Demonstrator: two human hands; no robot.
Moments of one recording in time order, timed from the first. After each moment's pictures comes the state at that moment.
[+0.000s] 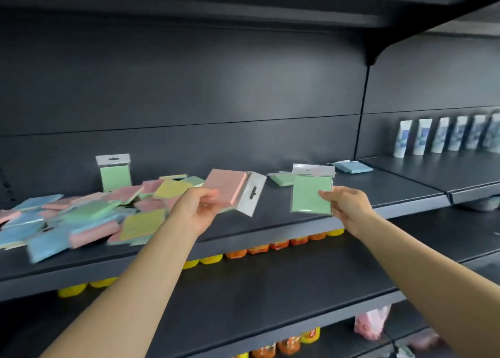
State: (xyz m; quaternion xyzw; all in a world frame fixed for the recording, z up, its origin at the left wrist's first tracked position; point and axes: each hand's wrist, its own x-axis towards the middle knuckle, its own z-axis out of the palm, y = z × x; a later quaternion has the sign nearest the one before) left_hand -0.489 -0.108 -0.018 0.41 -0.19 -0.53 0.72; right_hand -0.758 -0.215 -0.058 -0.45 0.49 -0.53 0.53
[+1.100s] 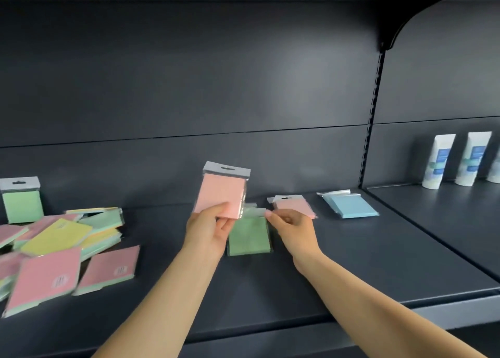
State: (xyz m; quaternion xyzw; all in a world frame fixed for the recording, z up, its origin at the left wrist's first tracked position) left_hand -0.636 -0.355 -0.041 0.36 -0.12 -0.46 0.80; right_hand -0.767 -0.429 -0.088 -0.58 0.42 -0.48 0.51
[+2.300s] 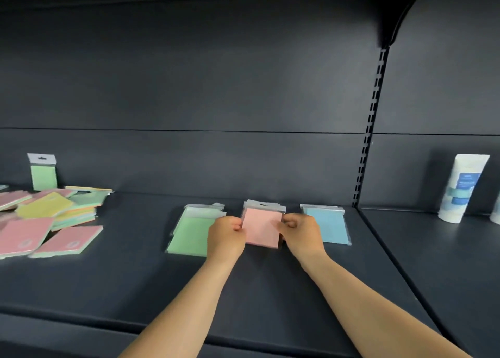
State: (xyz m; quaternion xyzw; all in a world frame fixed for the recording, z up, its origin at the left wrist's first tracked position) left_hand -0.750 -0.444 -0.090 0.81 -0.33 -0.10 0.48; right_hand -0.858 -0.540 -0.103 -0.73 0.42 -0.37 0.39
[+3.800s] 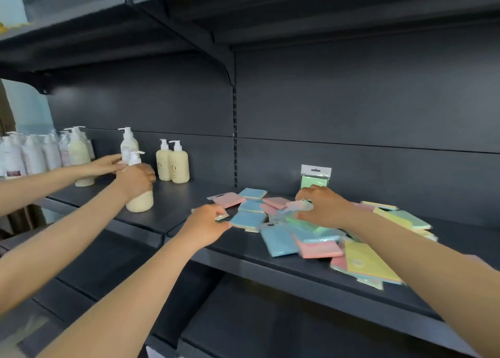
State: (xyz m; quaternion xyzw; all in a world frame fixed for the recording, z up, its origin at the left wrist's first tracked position) left_hand -0.157 0.074 -0.033 0.89 -0.34 -0.02 0.30; right_hand -0.304 -0.144 -0.005 -0.97 0.20 -0.12 0.09
